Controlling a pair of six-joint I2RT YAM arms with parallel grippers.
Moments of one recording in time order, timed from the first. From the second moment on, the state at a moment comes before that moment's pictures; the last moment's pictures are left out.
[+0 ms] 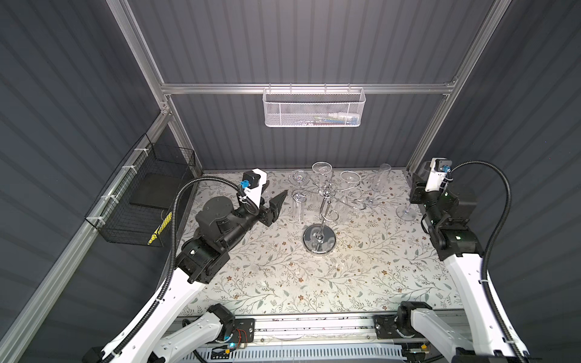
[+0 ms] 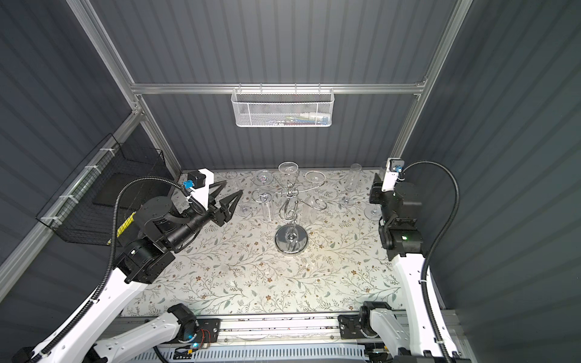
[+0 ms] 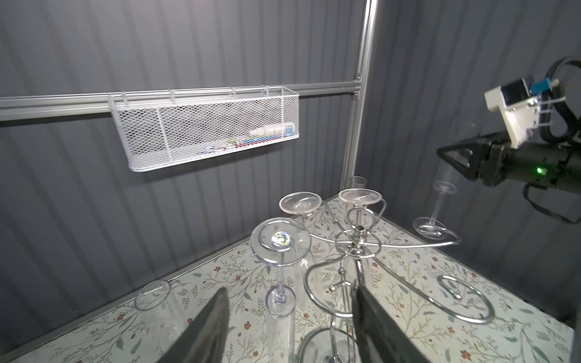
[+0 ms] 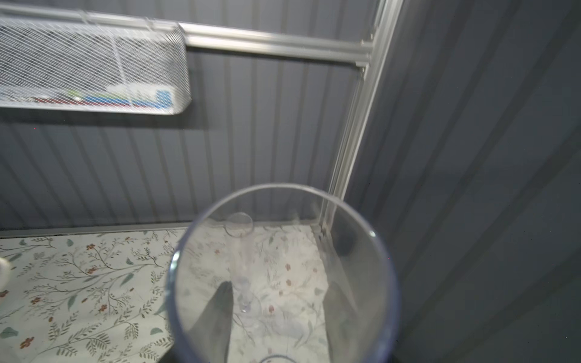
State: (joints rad) left arm -0.66 0.91 1.13 -0.22 -0.01 0.01; right arm -0.09 0.98 0.98 -0.12 0.08 -0.07
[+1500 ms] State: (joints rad) left arm -0.66 1.14 1.09 -0.08 -0.40 -0.06; right arm -0.24 1.89 1.14 0.60 -0.17 -0.06
